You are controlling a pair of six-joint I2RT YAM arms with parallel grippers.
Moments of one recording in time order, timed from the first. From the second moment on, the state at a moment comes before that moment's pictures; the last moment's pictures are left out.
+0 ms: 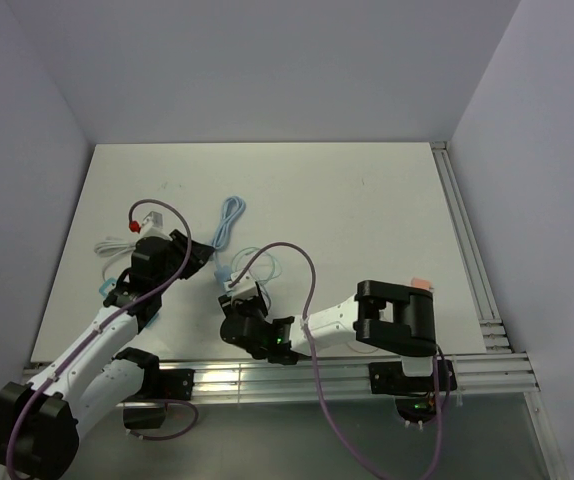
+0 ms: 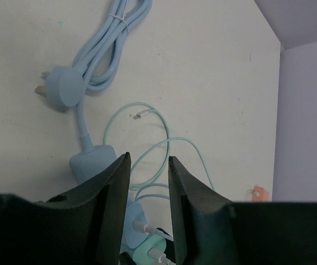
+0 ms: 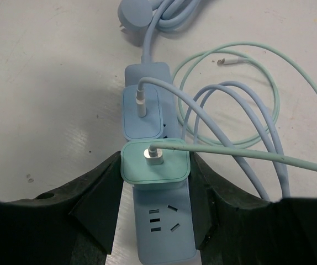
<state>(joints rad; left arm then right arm) -0.33 0.88 0.43 0.01 0.03 -0.91 1.42 1.88 0.90 0.38 0.92 0.48</state>
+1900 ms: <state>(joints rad) -0.33 0.73 0.43 -0.10 0.05 -0.91 1.38 1.38 0.81 0.07 0.31 0.46</state>
